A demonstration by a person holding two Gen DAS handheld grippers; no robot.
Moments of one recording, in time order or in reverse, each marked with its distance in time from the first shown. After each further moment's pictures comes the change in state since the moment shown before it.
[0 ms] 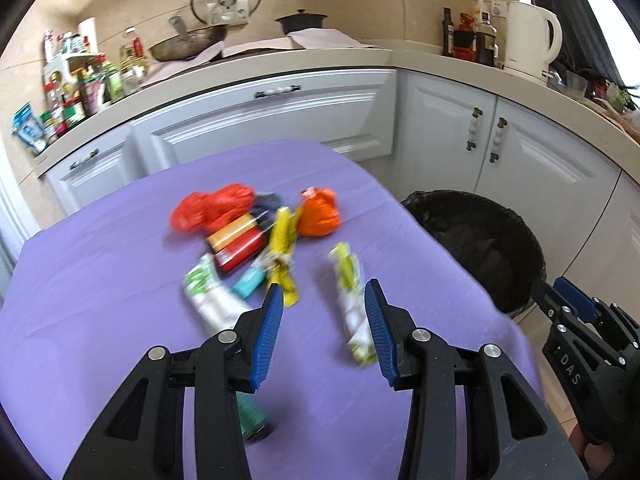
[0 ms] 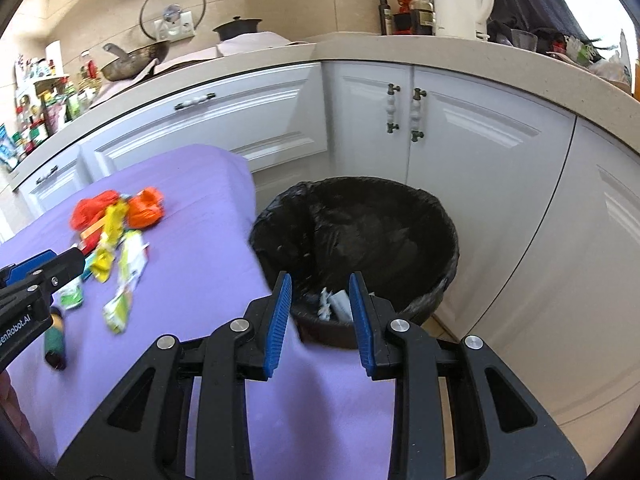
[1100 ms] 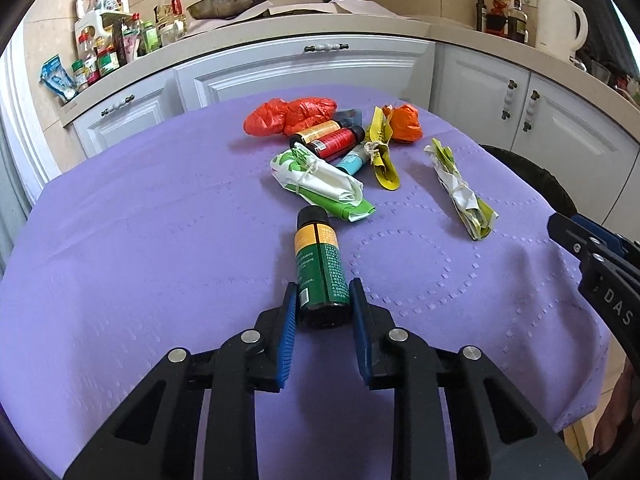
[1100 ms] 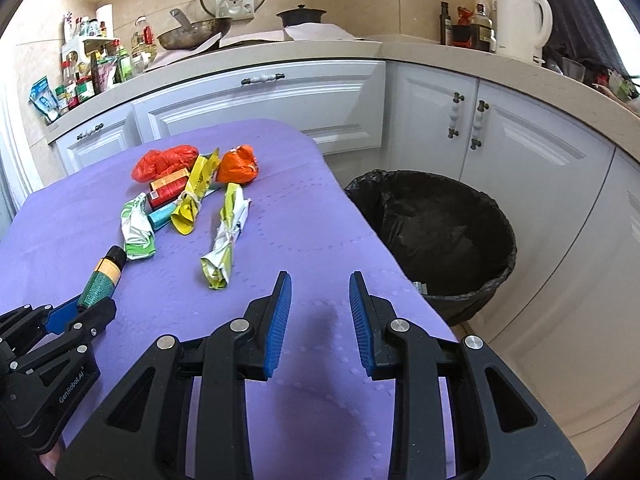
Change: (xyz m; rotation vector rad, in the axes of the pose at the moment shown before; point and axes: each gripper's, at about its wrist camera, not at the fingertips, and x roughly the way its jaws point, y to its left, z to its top) left arm 0.003 0.062 -0.072 -0.040 0.081 0.051; right arm -0.015 0.076 -0.029 -0.130 0.017 0.093
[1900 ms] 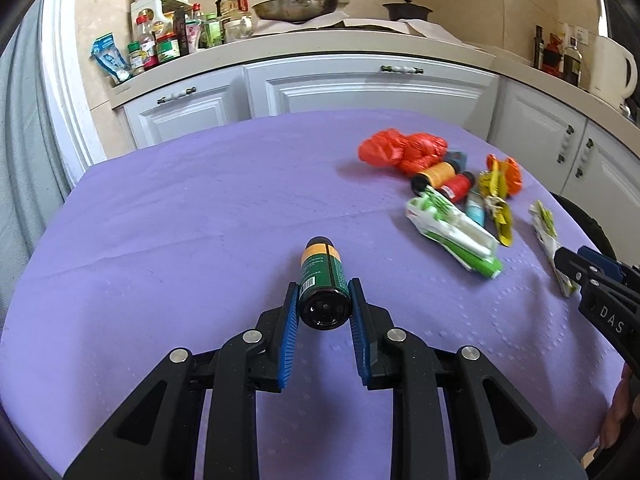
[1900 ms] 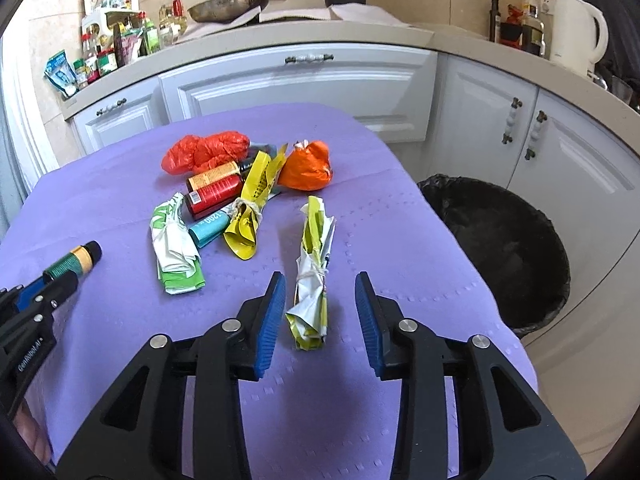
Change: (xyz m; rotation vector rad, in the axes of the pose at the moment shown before) left arm 0.002 0.081 0.020 -0.125 -0.041 0.117; right arm 0.041 0.057 0.030 -0.069 0.084 0.074
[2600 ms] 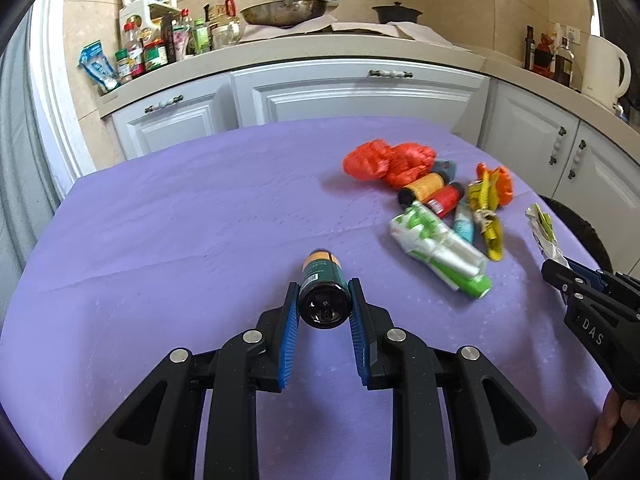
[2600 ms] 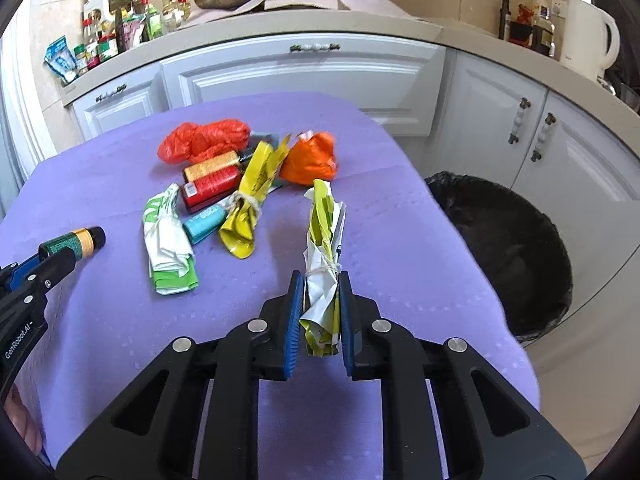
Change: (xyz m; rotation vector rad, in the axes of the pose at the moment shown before) left arm 0.001 -0.012 0.012 0.022 -0.018 -0.039; right arm 0.006 0.001 0.004 -0.027 0.017 -0.009
